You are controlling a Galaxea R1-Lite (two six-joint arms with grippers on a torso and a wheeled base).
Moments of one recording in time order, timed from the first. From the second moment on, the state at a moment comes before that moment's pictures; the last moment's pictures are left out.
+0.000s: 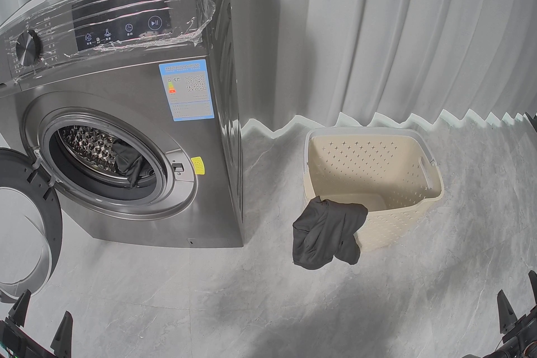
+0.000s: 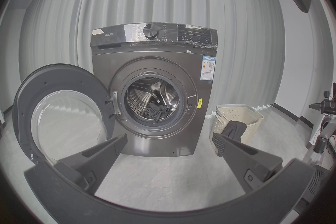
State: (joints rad) left arm 0.00 0.01 -0.02 0.00 -0.02 -0.03; right arm 0.00 0.01 -0.02 0.00 -0.01 0.00
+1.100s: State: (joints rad) left arm 0.00 0.02 -0.02 0.00 -0.02 -0.03; right arm 0.05 0.12 -0.26 0.00 0.14 0.01
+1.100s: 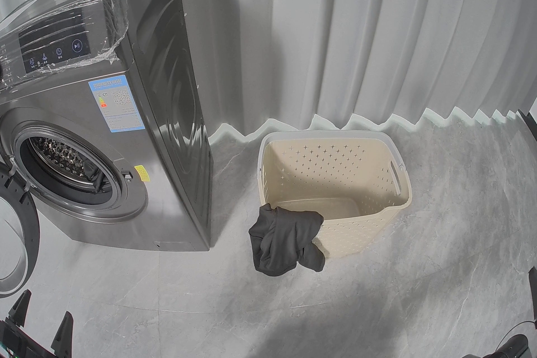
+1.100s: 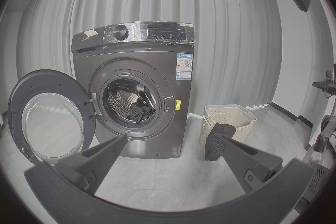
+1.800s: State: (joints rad) left arm 0.00 0.02 -0.02 0.00 -0.02 -0.03; right arm 0.30 1.08 -0.34 -0.42 0.27 0.08
